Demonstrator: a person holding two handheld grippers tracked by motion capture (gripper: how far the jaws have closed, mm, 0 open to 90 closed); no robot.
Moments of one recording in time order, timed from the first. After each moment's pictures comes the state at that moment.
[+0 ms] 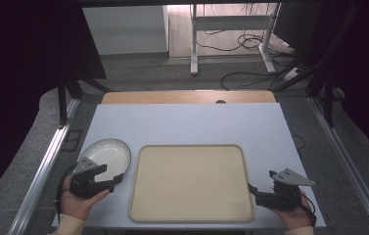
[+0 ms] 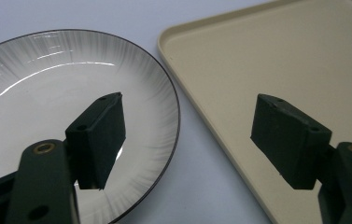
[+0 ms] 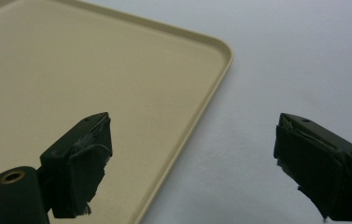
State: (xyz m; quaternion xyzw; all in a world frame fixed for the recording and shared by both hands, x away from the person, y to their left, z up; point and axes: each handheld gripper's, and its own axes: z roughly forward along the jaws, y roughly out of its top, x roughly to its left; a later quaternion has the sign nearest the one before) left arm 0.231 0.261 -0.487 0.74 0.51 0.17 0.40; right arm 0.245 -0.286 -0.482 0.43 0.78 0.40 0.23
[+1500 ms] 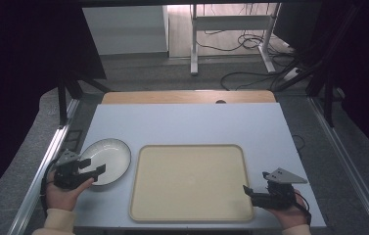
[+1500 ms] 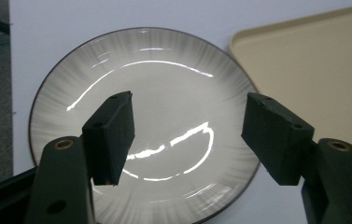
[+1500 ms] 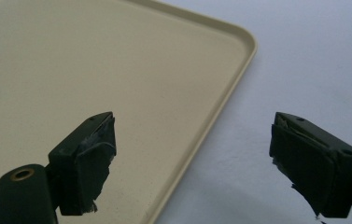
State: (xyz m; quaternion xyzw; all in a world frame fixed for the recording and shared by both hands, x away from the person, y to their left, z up) left arm 0.247 0.313 -0.489 0.72 0.55 0.19 0.37; right arm 0.250 -0.277 -0.489 0.41 0.80 0.38 0.21
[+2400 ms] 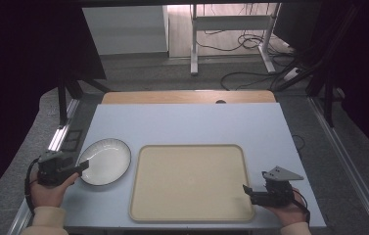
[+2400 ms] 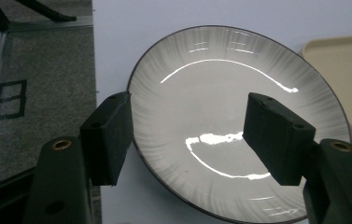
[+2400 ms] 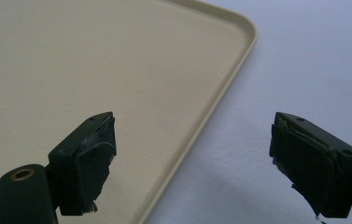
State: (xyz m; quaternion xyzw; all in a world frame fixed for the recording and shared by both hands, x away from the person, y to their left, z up) left arm 0.251 0.360 -0.496 0.67 0.61 0.22 0.36; right arm 0.259 -0.277 -0.495 0.41 0.81 0.37 0.20
